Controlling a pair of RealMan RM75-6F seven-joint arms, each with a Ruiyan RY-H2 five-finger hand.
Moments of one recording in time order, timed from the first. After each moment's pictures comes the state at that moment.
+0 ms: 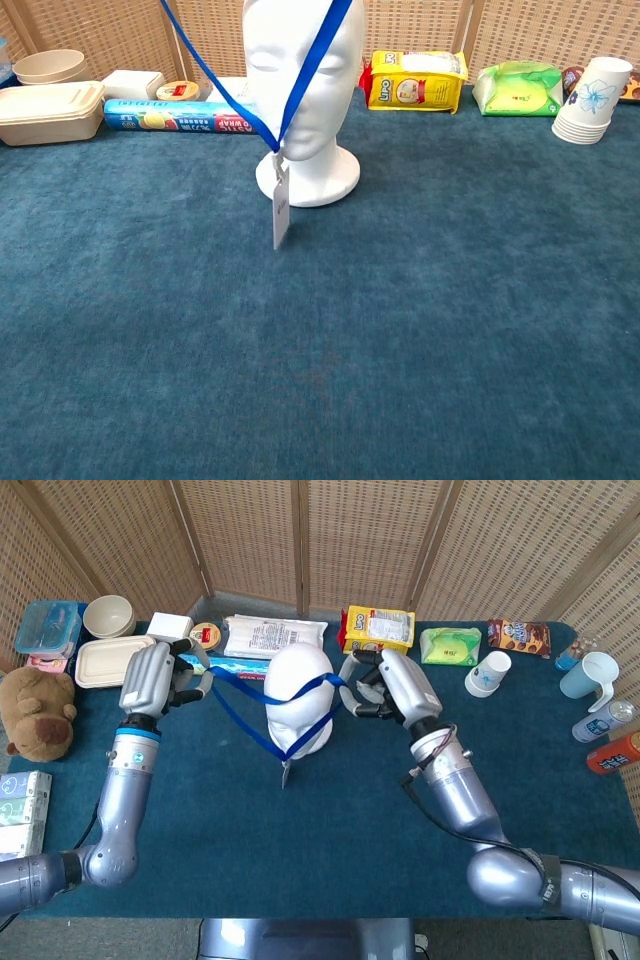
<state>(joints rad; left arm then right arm) -0.82 -1.32 -0.54 -1.83 0.69 1.26 0.35 0.94 -1.13 0.65 -2.01 -0.44 1.01 -0.16</state>
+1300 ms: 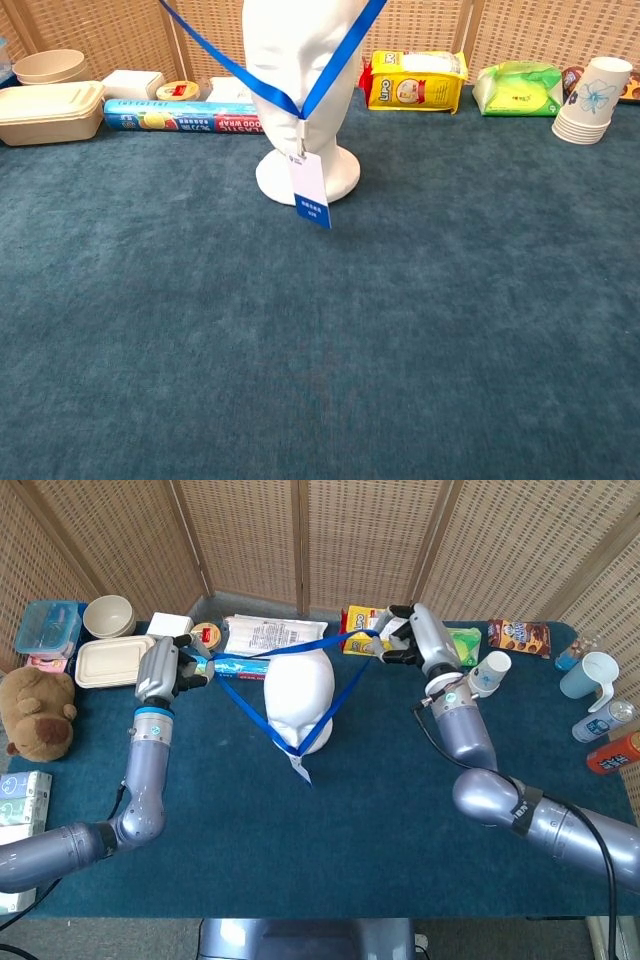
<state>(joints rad) -0.91 -1.47 -0.56 -1.51 0.48 1.14 0.26 1.11 -1.18 0.56 -1.59 -0.21 0.87 -0.13</state>
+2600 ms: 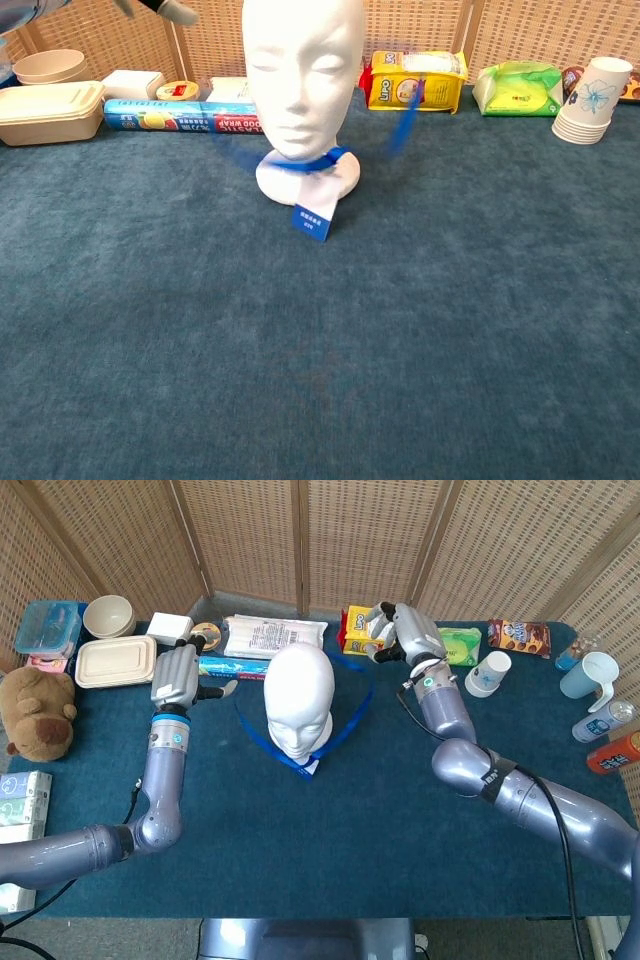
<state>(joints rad) -0.97 -1.51 -0.50 -1.51 0.49 1.21 0.49 1.25 -1.25 0.45 -1.35 -0.06 0.72 -0.34</state>
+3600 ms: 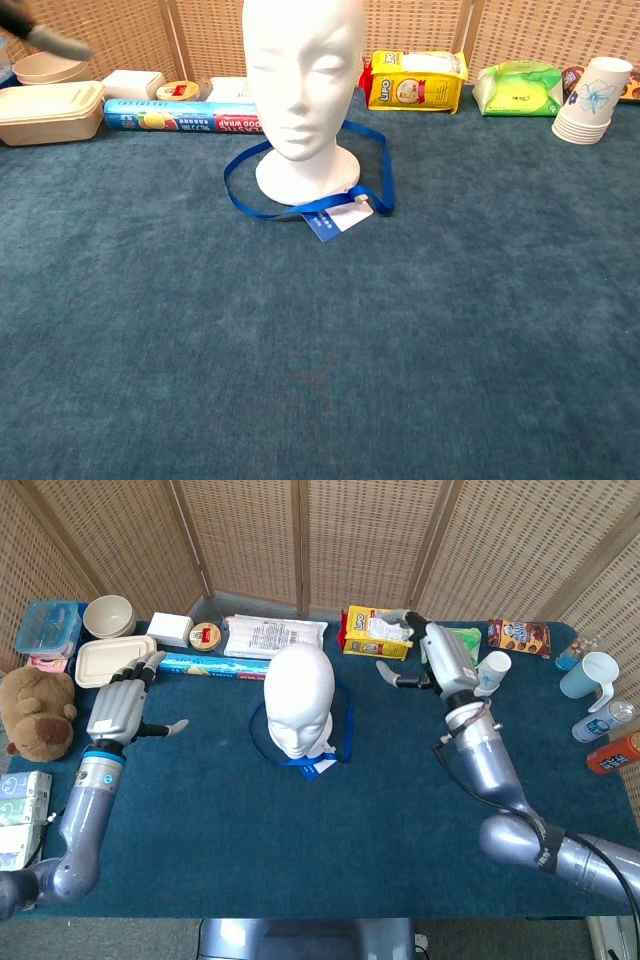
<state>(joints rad) -0.71 -1.19 -0.29 -1.79 0.77 1.17 0.36 0.89 -1.16 0.49 -1.73 -0.74 1.00 0.03</state>
